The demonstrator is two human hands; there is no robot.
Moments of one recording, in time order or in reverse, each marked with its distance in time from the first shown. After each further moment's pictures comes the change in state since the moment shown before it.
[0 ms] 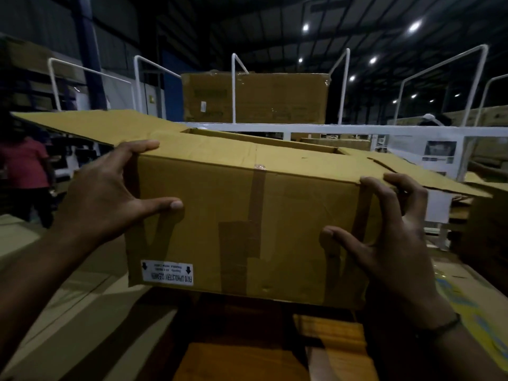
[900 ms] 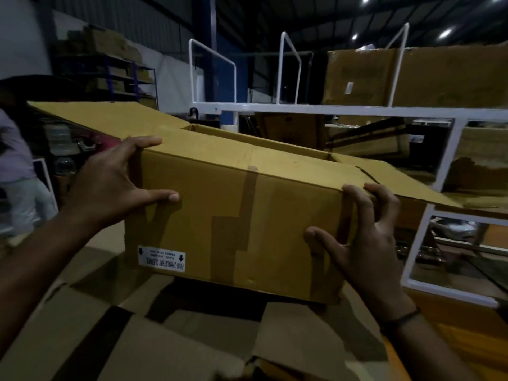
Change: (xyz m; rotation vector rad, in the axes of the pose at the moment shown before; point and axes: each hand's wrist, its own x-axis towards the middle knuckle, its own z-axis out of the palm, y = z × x) left_hand -0.061 -0.354 -0.208 0.151 -0.037 -0.106; right_hand -0.020 -0.317 0.296 0.192 -0.068 0.018
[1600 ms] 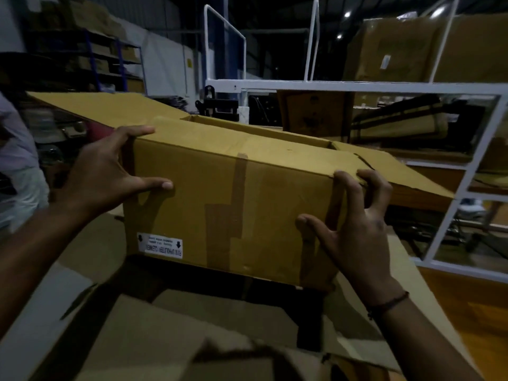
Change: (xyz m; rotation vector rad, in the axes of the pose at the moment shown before) left_hand 0.008 -0.148 0.000 -0.077 -0.021 0.053; right_hand -0.007 -0.079 0.104 -0.075 -0.020 0.026
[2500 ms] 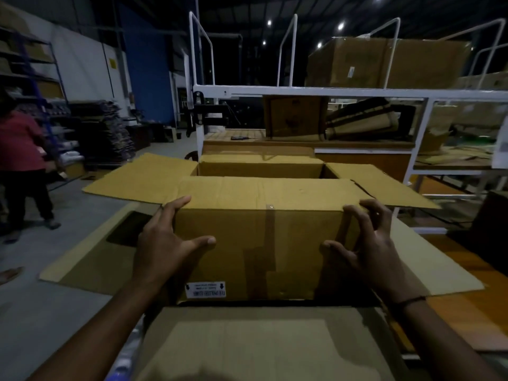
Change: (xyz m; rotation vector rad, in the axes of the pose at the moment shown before) left_hand -0.086 -0.095 0.048 -0.327 -0.101 -0.149; right_hand -0.075 -0.074 0.025 -0.227 -0.163 0.190
